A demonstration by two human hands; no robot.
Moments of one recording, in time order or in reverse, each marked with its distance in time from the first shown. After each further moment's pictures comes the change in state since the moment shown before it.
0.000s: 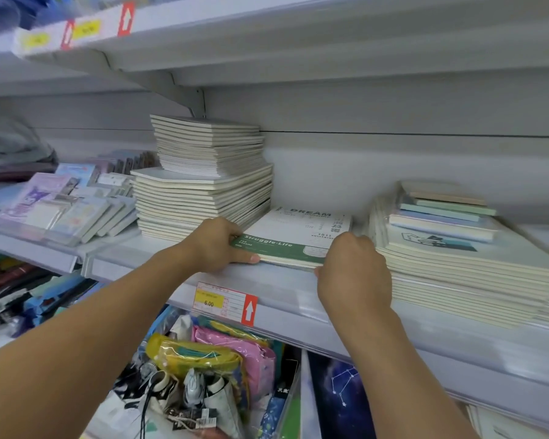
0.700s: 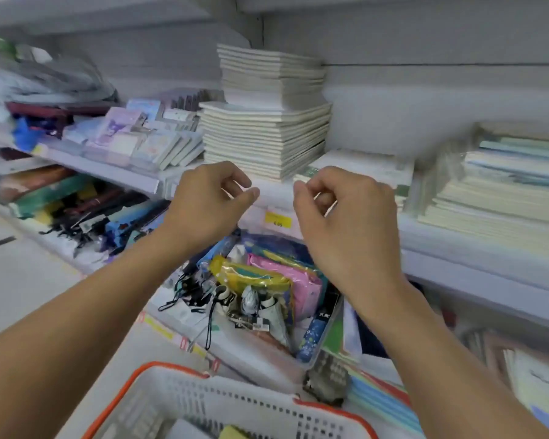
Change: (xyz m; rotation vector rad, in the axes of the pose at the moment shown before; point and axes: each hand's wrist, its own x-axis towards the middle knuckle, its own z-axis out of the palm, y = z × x) left_hand -0.139 -0.030 -0.023 -0.223 0.449 -0.050; right_hand -0.084 -0.050 0.008 0.535 0.235 -0.531
